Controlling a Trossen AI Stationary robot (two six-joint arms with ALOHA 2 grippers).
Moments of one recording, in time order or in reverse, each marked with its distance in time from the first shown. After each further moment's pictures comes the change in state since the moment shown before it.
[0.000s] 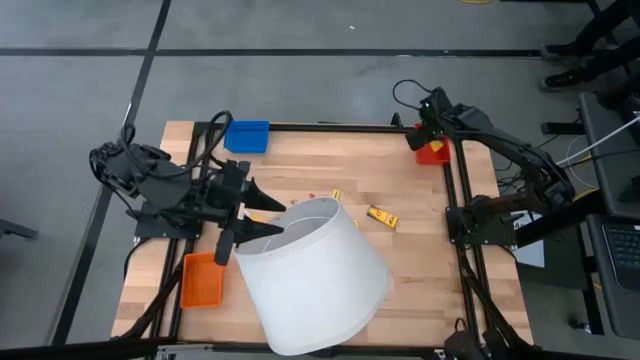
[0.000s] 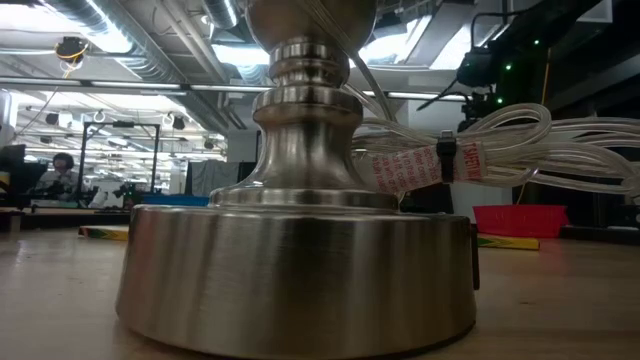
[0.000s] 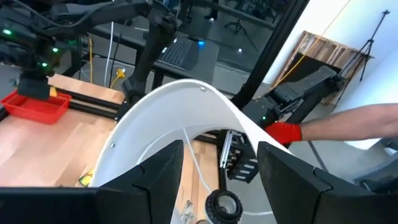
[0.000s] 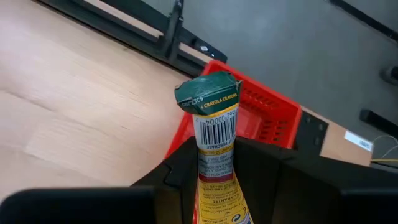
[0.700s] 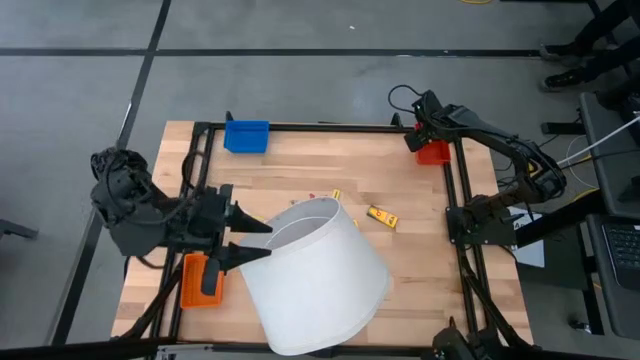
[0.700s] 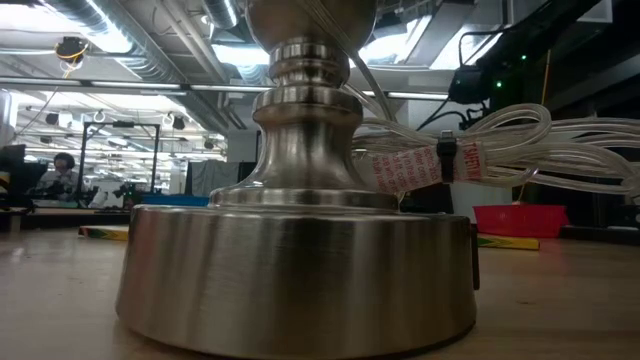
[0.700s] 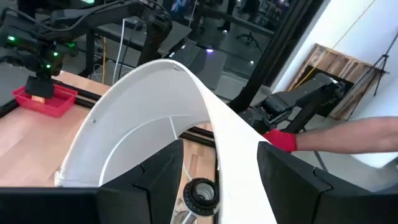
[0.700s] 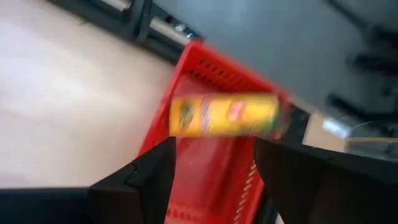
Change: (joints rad) left arm -0.221 0.029 -0.005 0.001 -0.297 -0.115; right arm 0.013 0.094 0.000 -0.013 0.093 0.012
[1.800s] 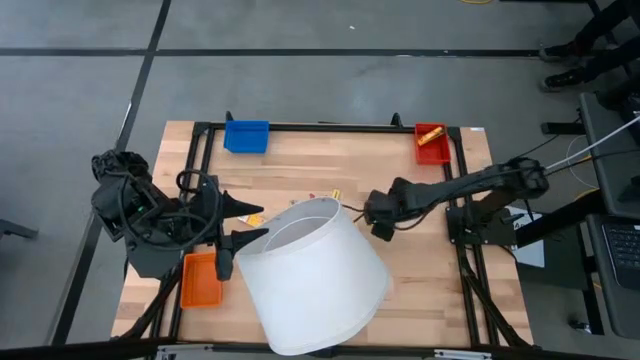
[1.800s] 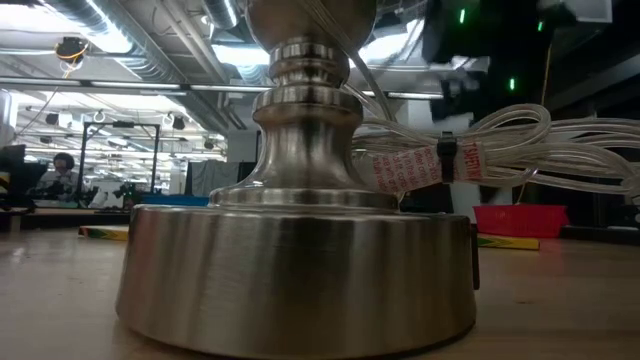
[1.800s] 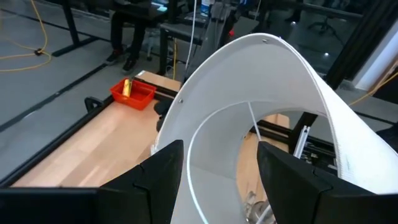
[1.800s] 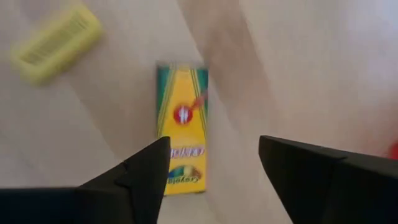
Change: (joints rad) left arm -0.027 0.009 -0.011 -0.272 -0.252 -0.122; right arm 1.058 0.164 -0.029 -0.107 -0.052 0.448
